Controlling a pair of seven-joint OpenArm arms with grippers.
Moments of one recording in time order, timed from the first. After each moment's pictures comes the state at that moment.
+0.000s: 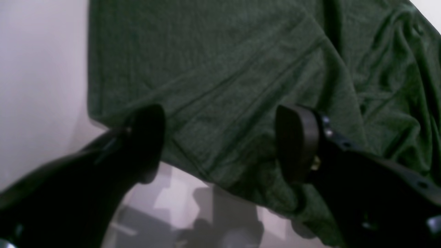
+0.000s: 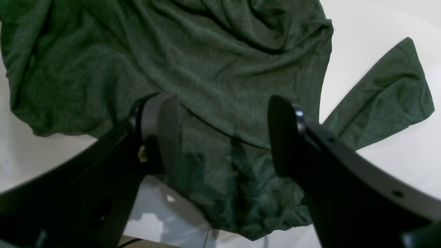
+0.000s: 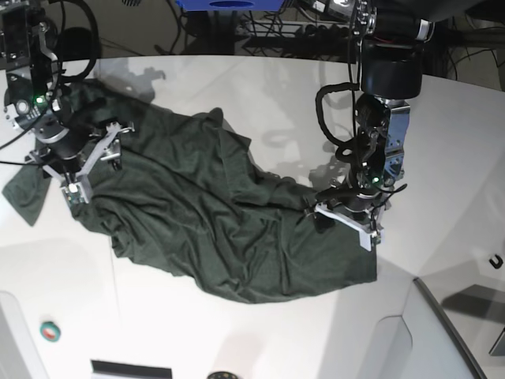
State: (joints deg) left arm -10.0 -7.1 -1.5 58.1 -20.9 -0.5 21.7; right arm -16.4 18.1 -1.3 105.2 12.5 7.8 -46.2
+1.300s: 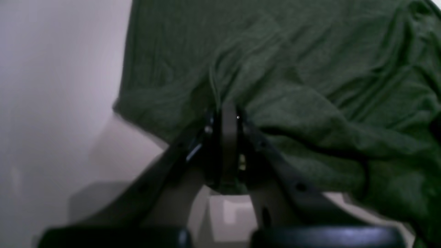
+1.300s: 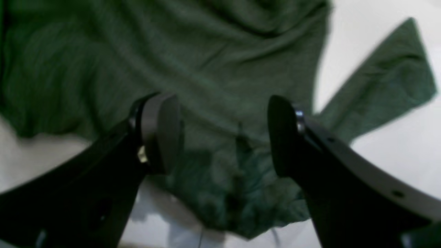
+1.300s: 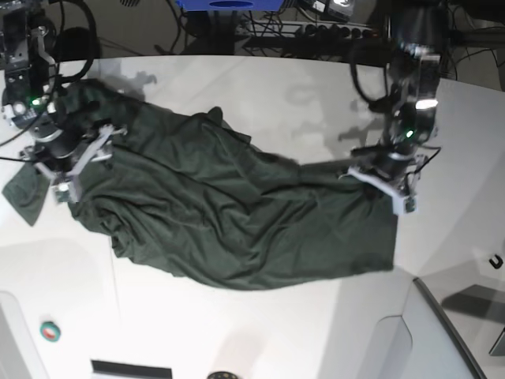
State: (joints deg) left arm 6.5 -14.5 -5.0 77.9 -21.8 -0.8 22.2; right arm -16.2 15.7 4.0 102.1 12.4 7.8 -44.4
